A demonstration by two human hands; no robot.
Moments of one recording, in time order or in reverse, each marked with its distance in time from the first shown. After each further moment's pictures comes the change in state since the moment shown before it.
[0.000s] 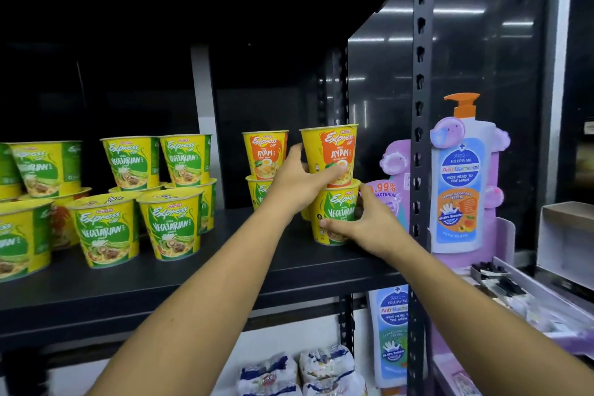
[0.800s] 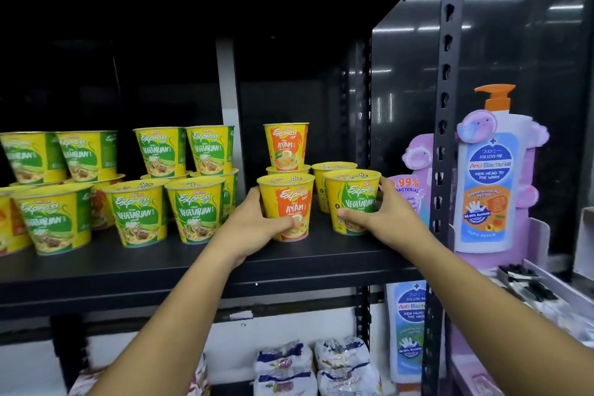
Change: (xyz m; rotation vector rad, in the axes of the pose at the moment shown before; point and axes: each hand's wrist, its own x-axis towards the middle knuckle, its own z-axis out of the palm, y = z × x) left_hand -0.068 -0.071 -0.076 0.086 -0.024 -0.194; right_hand 0.002 0.003 0.002 0.016 0.042 0.025
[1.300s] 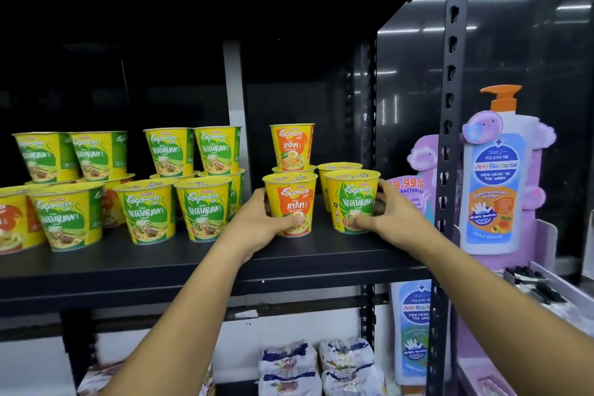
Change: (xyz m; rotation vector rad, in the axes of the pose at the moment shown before) left_hand -0.002 0.002 0.000 -0.022 0.028 -0.016; right_hand 0.002 0.002 -0.004 -0.009 -0.126 0.031
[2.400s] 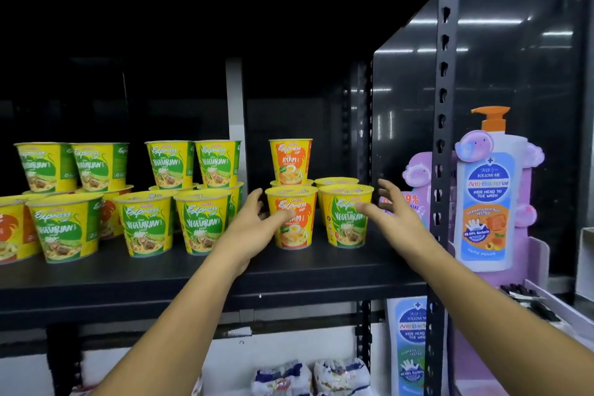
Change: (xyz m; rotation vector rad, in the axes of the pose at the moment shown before) left_hand 0.005 0.003 -0.004 -0.193 0.056 0.017; right_hand -0.005 -0.013 -0.006 0.149 0.170 -0.018
